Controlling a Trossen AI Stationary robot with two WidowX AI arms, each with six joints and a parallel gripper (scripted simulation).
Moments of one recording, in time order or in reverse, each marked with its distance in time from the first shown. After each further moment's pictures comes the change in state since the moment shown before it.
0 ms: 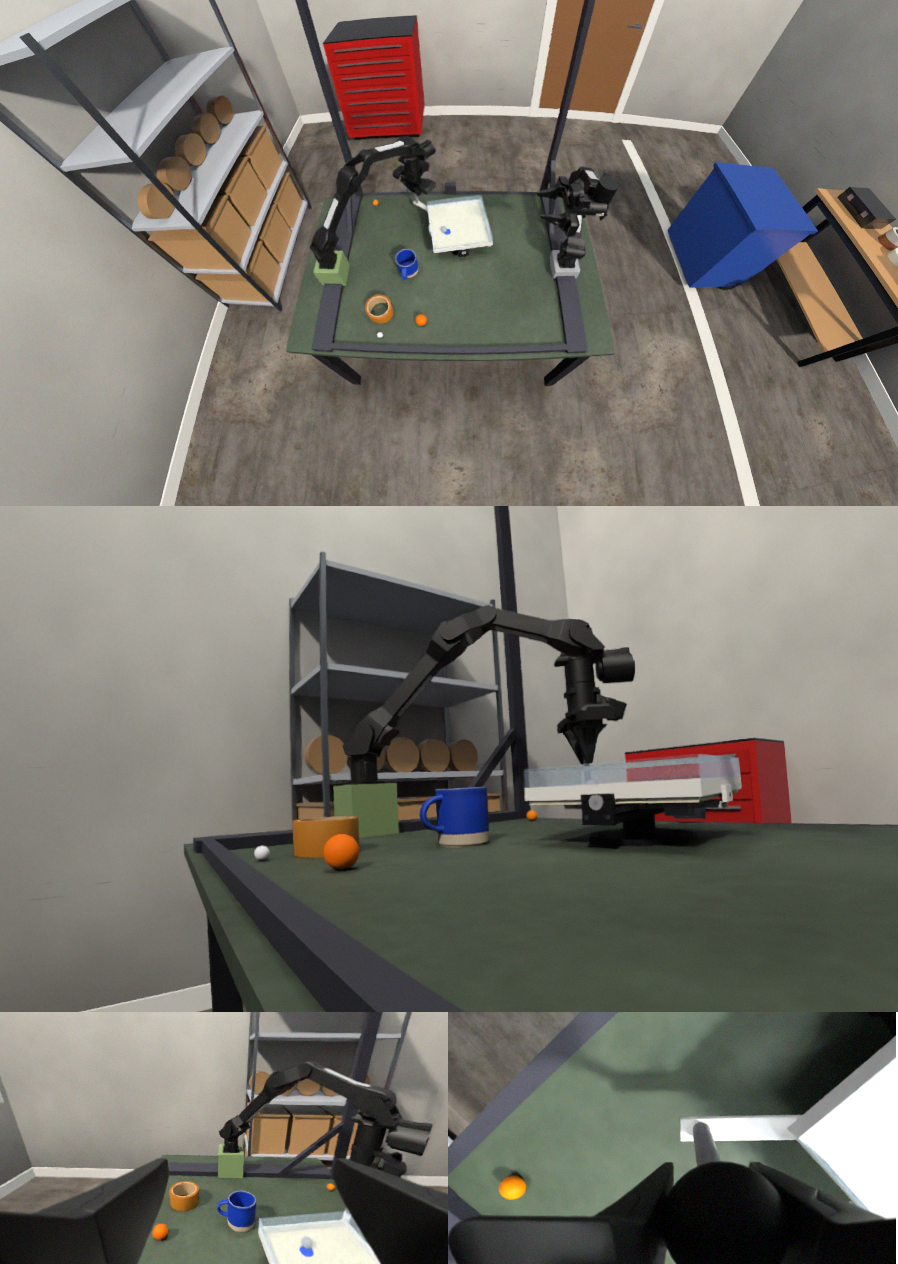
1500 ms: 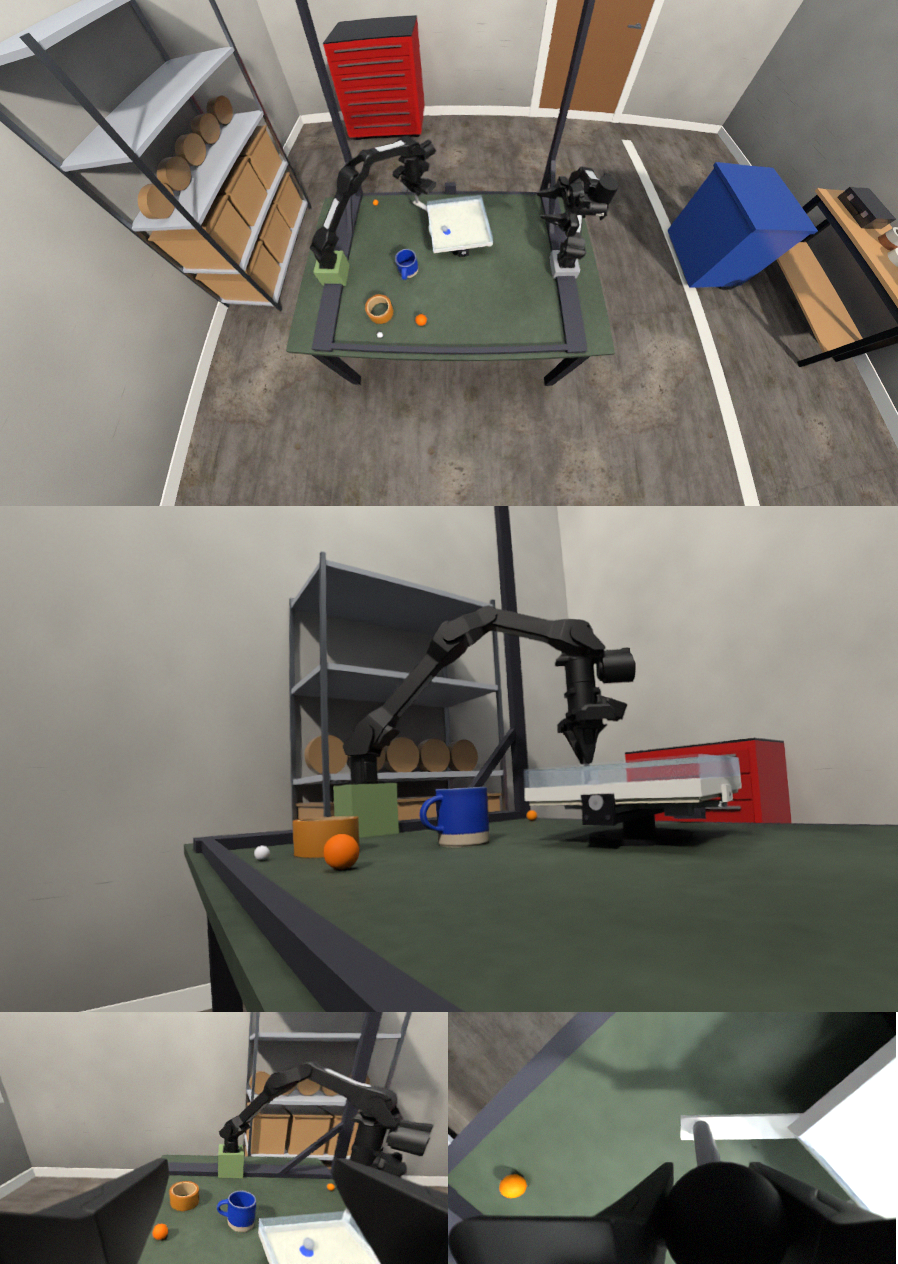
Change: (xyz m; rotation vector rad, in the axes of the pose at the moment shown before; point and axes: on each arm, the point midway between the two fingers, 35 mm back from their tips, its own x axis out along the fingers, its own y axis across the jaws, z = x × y) left arm 0.000 0.000 0.000 0.000 0.000 0.000; right arm 0.000 0.000 0.000 0.000 0.008 0.001
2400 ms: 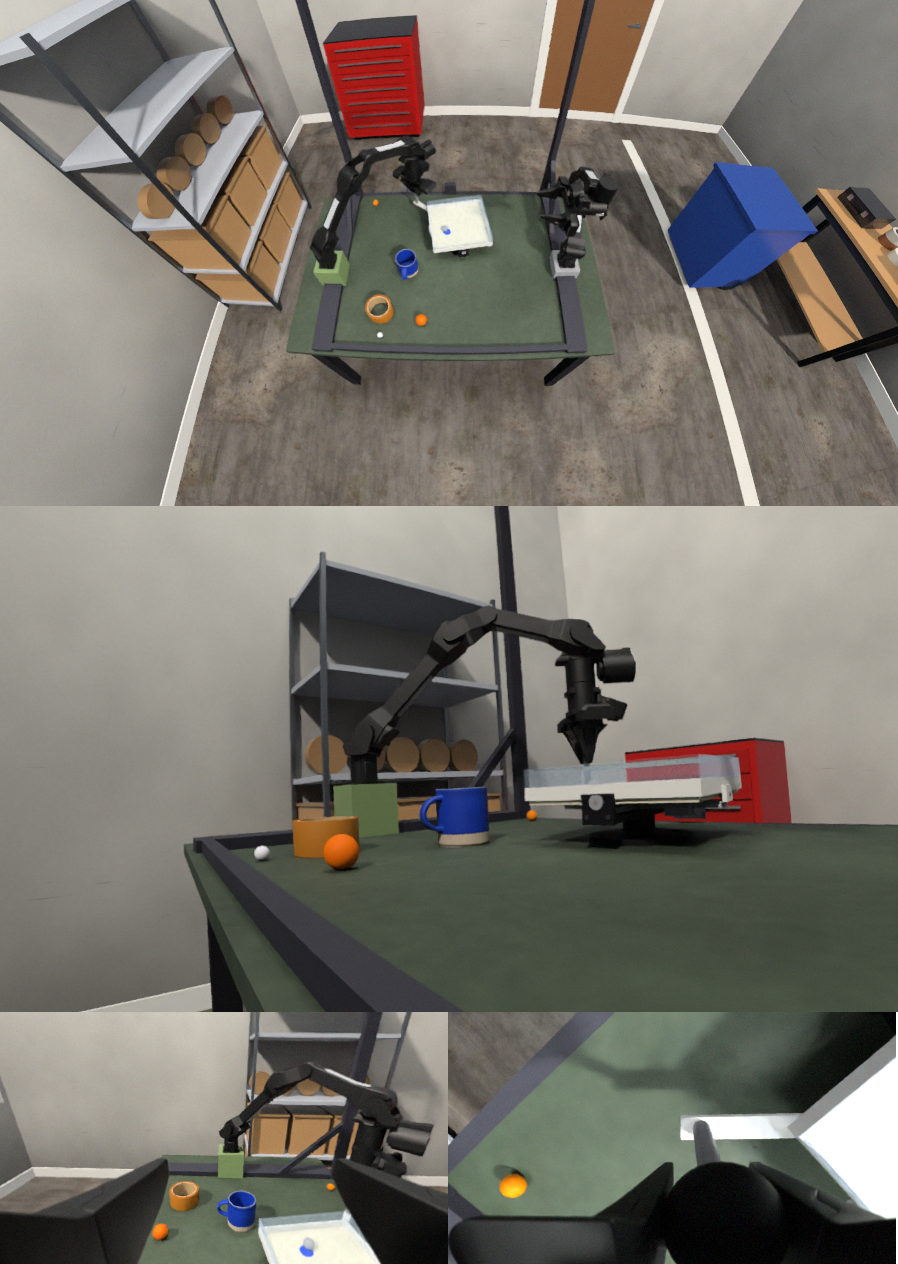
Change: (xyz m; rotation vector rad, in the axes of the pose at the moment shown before) left arm 0.000 0.000 0.000 0.000 0.000 0.000; right arm 0.000 0.000 0.000 0.000 0.002 0.000
